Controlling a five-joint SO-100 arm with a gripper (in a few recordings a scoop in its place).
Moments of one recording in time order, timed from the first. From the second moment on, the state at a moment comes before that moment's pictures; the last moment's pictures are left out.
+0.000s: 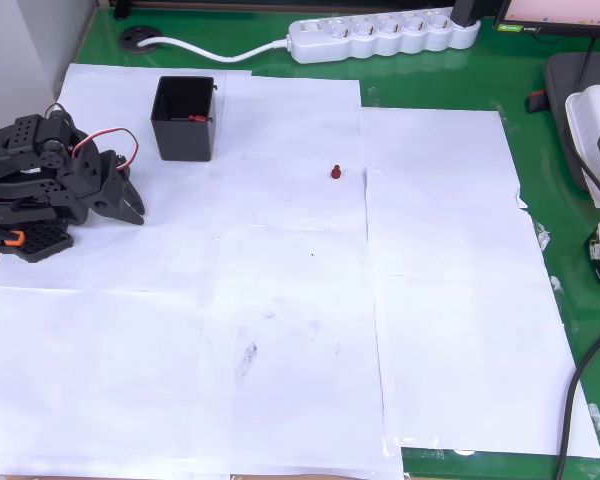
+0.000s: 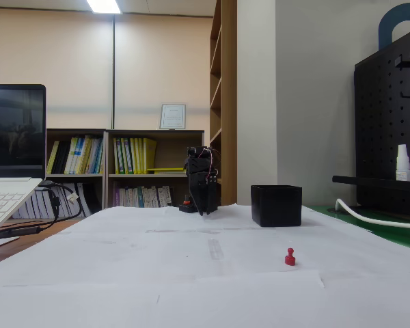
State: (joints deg) arm -0.4 -9.8 5.7 81.4 -86.0
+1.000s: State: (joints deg) arm 5.1 10.5 11.7 35.7 -81.1
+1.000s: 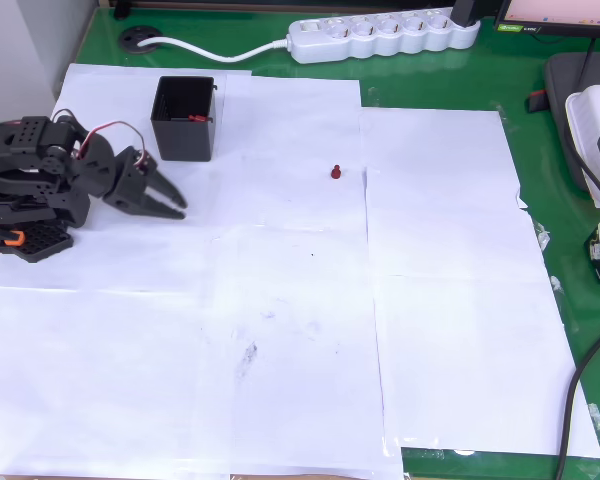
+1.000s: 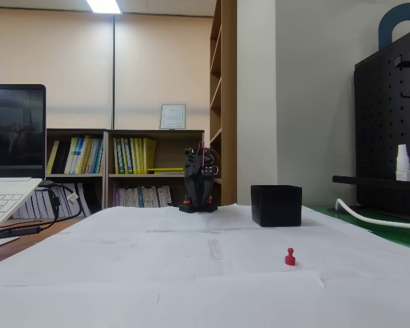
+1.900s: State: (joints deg) arm 11.2 102.0 25.1 -54.0 -86.7
